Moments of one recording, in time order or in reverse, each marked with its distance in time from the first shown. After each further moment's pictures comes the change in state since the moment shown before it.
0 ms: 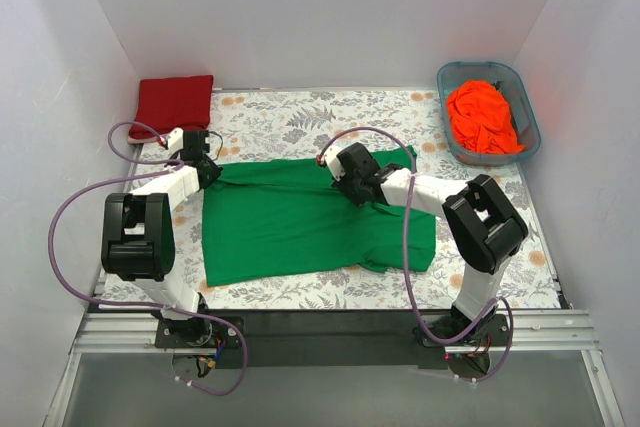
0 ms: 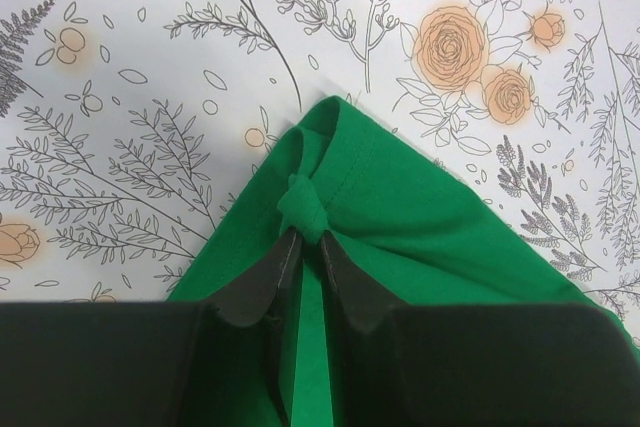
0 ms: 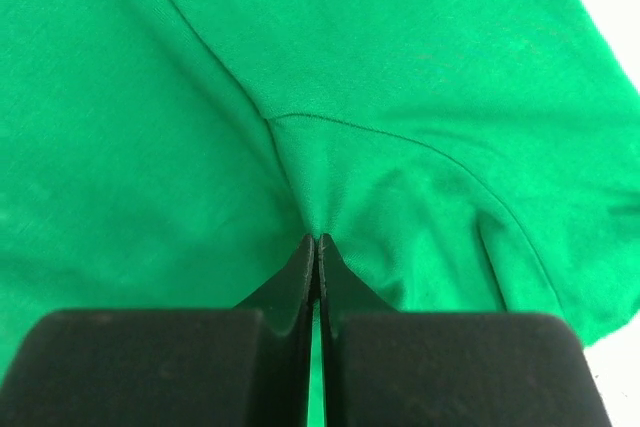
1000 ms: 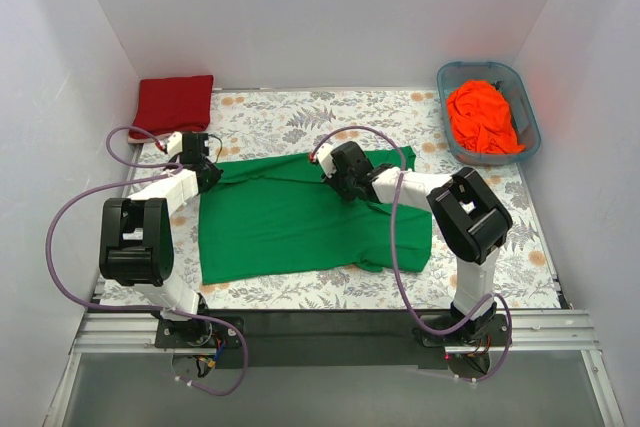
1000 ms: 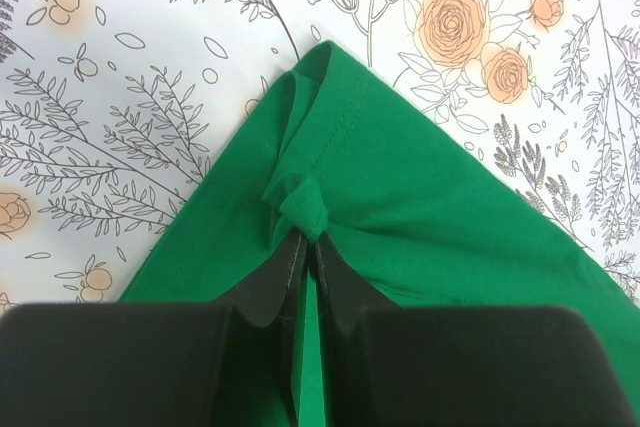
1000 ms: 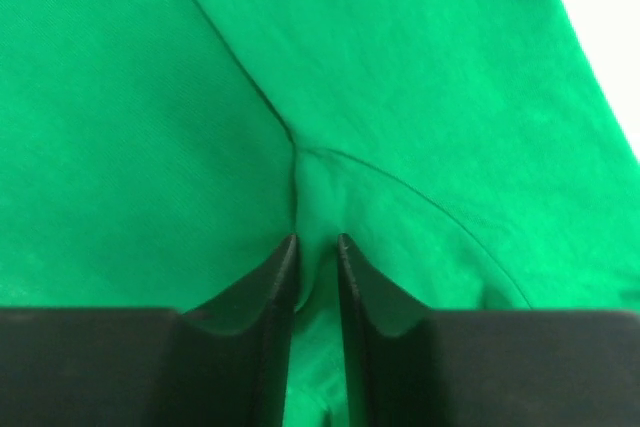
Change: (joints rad) left arm 0.000 -0.035 -0.031 -0.014 0.030 -0.040; right arm 0.000 0.095 0.051 0.122 -0.055 -0.029
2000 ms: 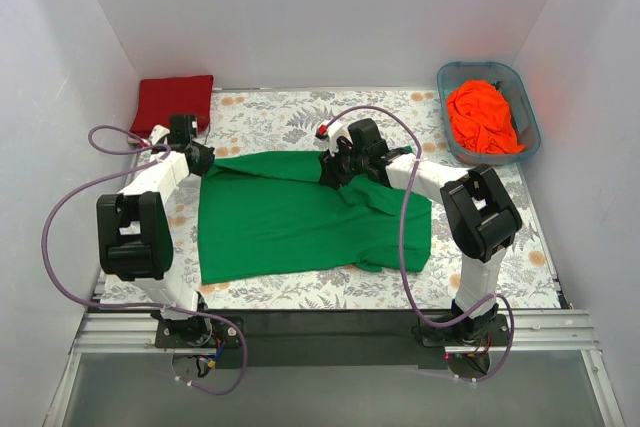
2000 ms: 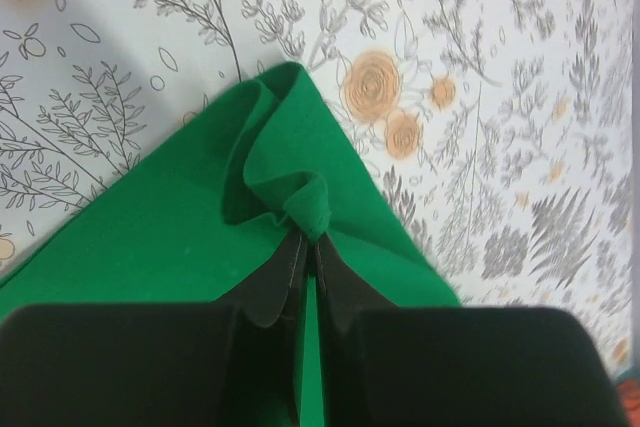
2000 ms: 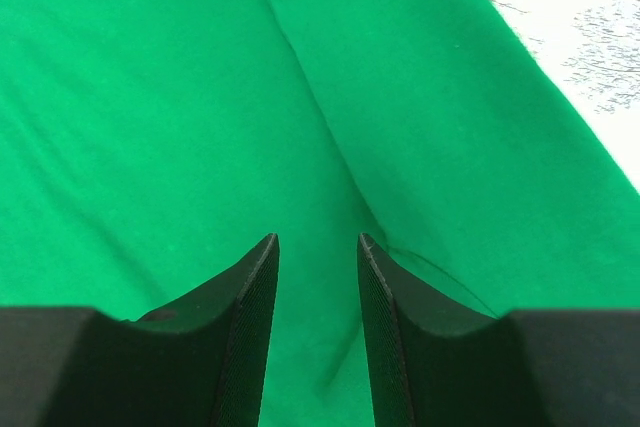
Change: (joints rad) left arm 0.061 0.055 0.213 -0.187 0.091 -0.319; right arm -0.105 -0.028 0.060 0.085 -0.510 0.159
